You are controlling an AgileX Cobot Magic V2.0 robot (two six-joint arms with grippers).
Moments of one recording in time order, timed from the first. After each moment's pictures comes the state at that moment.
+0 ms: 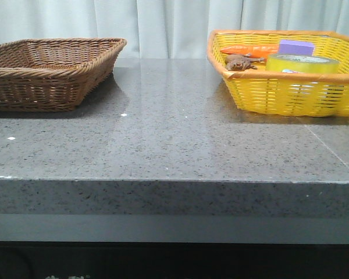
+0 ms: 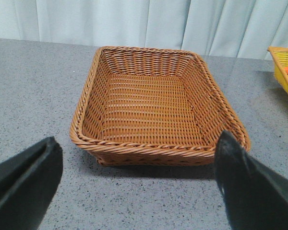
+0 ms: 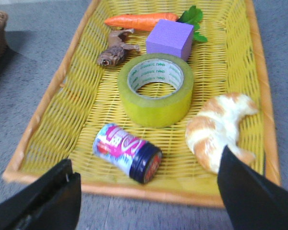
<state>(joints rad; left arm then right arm) -0.12 0.48 -0.52 -0.03 0.33 -0.05 0.02 0.99 -0.95 0.21 0.53 -0.04</state>
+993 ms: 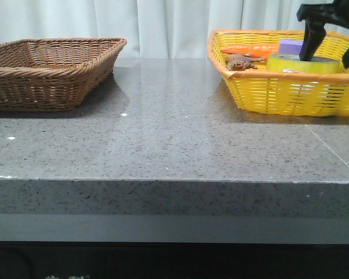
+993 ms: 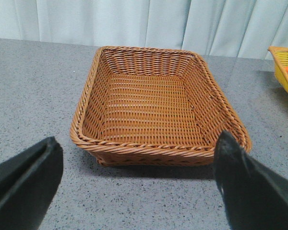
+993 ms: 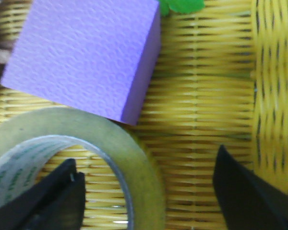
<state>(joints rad) -0.12 0.48 -0.52 -0.03 0.33 -0.05 -0.06 1.97 -1.75 0.18 0.81 -0.01</state>
